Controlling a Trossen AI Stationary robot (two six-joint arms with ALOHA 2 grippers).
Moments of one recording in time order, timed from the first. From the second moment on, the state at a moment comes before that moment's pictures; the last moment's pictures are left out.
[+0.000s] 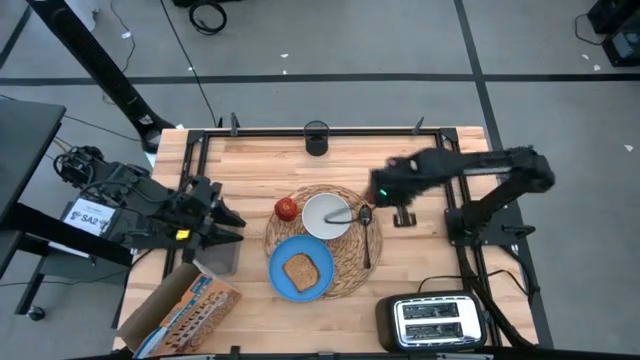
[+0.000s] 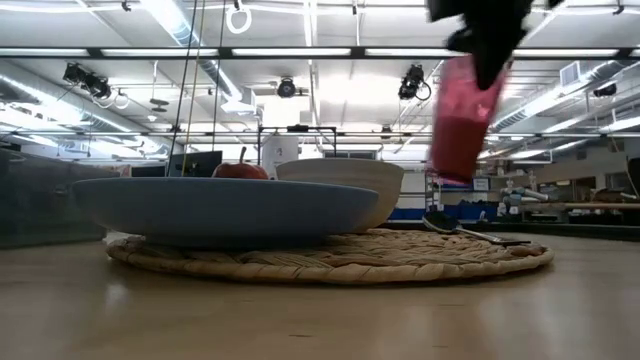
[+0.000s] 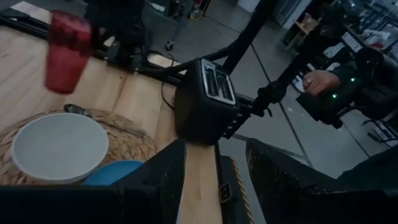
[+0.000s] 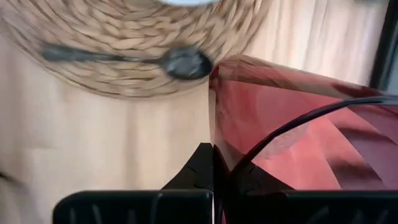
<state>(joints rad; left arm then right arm) -0.51 0.91 1.24 -0.61 -0.30 -0.59 0.01 1.45 1.42 -1.36 0.19 -0.09</state>
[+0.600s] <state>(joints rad) -0.51 0.90 1.24 -0.64 -0.30 -0.61 -0.30 1.83 1.57 -1.24 0.19 -0.90</state>
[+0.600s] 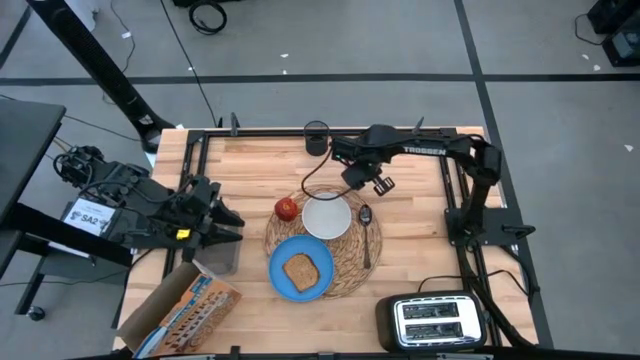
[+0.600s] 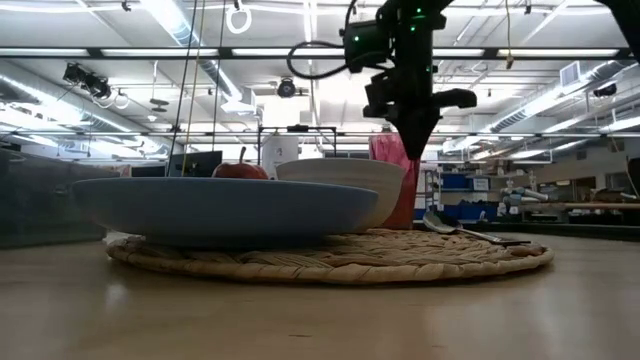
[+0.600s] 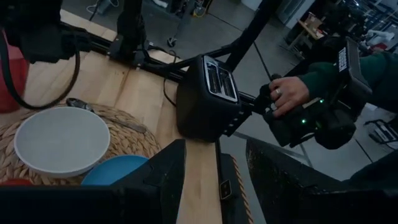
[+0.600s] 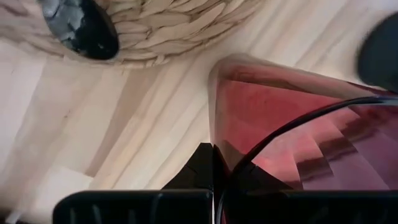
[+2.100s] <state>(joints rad) -0.43 0.92 1.26 -0.49 -0.26 -0.54 -0.06 1.43 1.57 -1.05 0.15 -0.35</state>
